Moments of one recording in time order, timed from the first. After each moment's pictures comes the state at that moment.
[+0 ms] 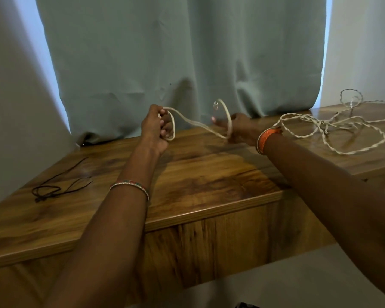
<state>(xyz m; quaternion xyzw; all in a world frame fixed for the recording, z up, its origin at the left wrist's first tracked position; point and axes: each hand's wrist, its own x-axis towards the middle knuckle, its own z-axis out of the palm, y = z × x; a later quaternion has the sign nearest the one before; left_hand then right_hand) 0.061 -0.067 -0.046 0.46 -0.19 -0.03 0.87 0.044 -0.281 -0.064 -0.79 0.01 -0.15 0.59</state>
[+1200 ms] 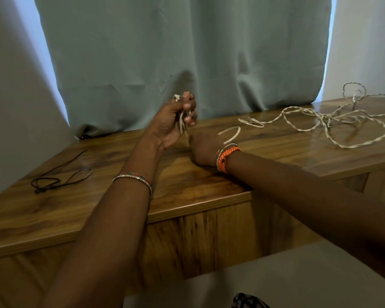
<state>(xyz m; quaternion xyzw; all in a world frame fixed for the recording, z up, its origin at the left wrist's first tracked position) 0.034 -0.080 -0.044 0.51 -0.37 -0.14 0.76 0.021 -0.182 -0.095 -0.97 -0.06 -0.22 -0.02</state>
